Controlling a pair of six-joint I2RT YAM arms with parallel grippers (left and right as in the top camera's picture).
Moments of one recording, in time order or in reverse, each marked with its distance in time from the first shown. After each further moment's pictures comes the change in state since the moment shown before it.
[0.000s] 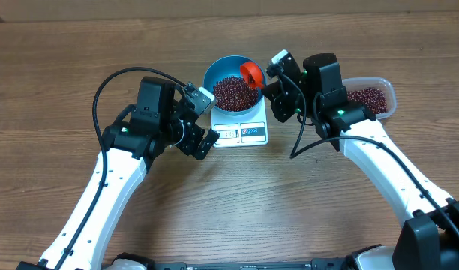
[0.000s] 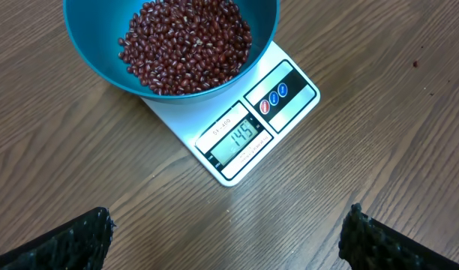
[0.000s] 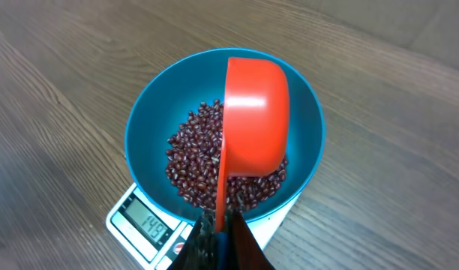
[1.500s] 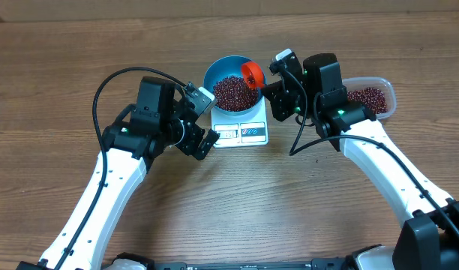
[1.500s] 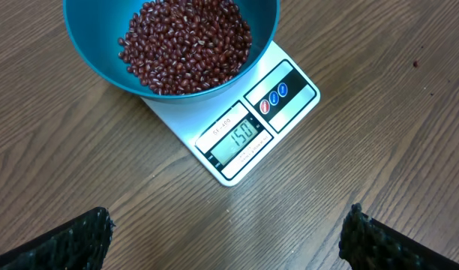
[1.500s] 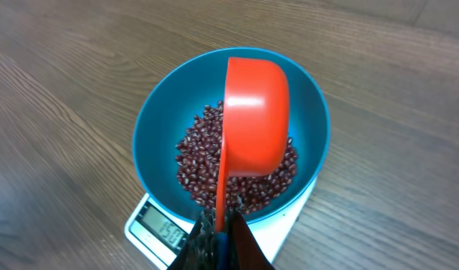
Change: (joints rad) left arm 0.000 0.000 0.000 0.000 0.000 0.000; right arm -0.002 0.000 0.000 0.000 -0.010 0.122
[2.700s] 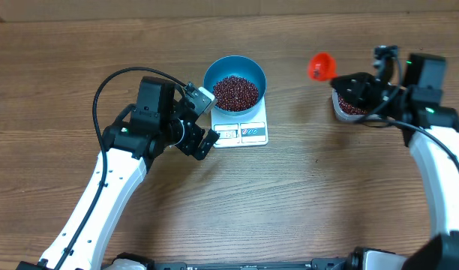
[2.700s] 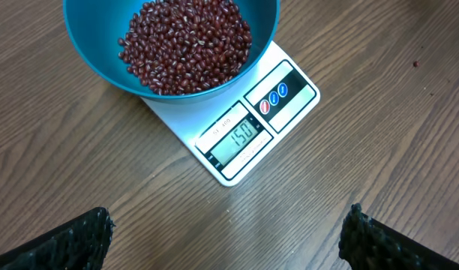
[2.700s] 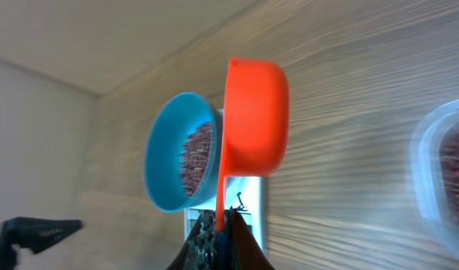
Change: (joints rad) left arm 0.000 0.000 0.000 0.000 0.000 0.000; right arm -0.513 -0.143 0.000 -0.232 -0.349 0.352
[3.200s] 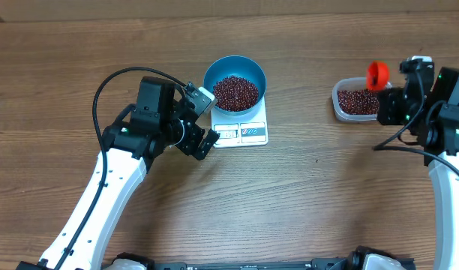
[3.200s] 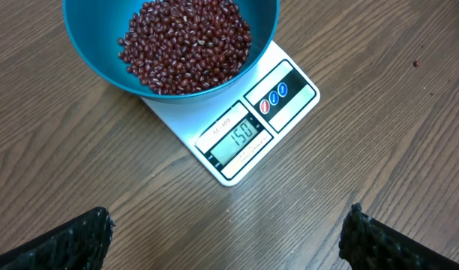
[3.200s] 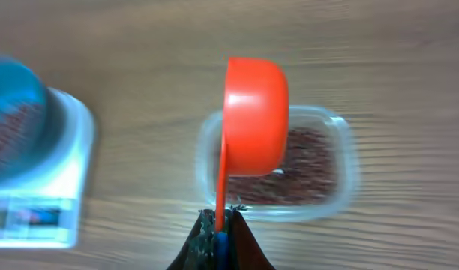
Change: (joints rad) left arm 0.000 0.000 0.000 0.000 0.000 0.000; right arm -0.081 -0.142 0.001 -0.166 0.441 -0.508
